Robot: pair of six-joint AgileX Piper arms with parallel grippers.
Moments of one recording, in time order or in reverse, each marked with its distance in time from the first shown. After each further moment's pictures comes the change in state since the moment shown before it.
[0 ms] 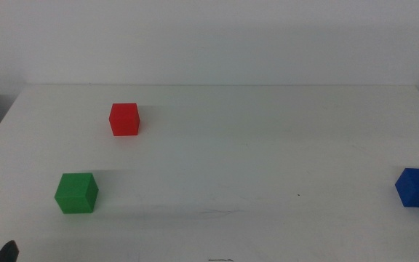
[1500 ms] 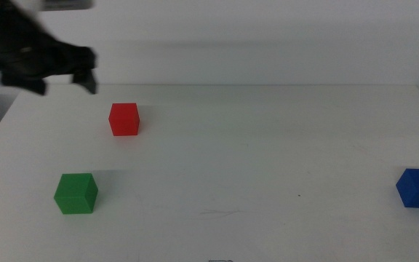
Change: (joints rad) left arm -0.086 1.634 -1.537 -0.105 0.726 0.017; right arm 0.000 0.000 0.000 0.000 0.000 0.000
